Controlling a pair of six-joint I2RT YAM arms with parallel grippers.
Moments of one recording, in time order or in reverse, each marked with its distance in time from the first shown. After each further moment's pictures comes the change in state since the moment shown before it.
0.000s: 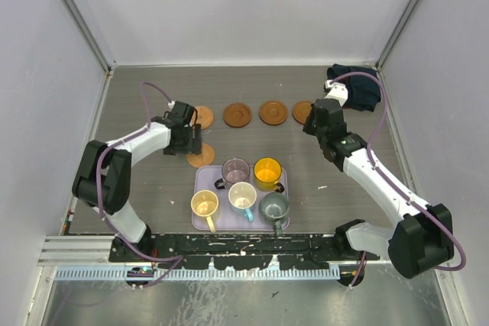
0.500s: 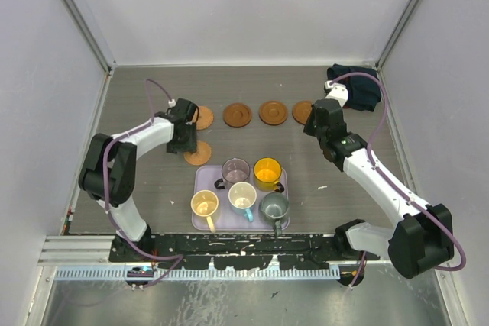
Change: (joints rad) left arm 0.006 0.075 0.063 -0.051 -0.062 -0.008; right arm 0.000 0.000 0.000 -0.018 0.011 0.000
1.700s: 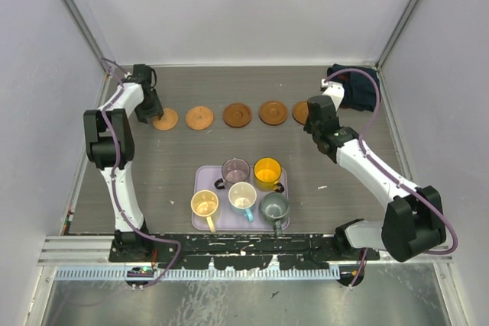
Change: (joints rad) left arm 0.386 0.409 0.586 -0.136 0.043 0.027; right arm 0.000 0.108 0.041 -0.019 0.112 -0.028
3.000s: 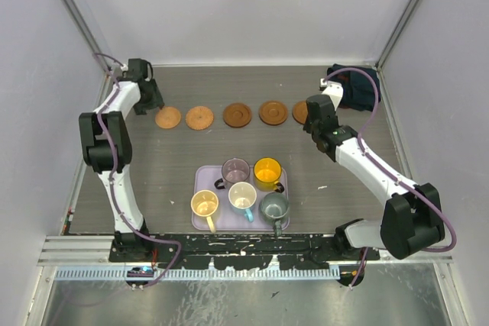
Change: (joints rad) left arm 0.007 -0.033 0.012 0.077 0.056 0.000; right arm 0.000 0.026 0.014 -0.006 0.008 0.001
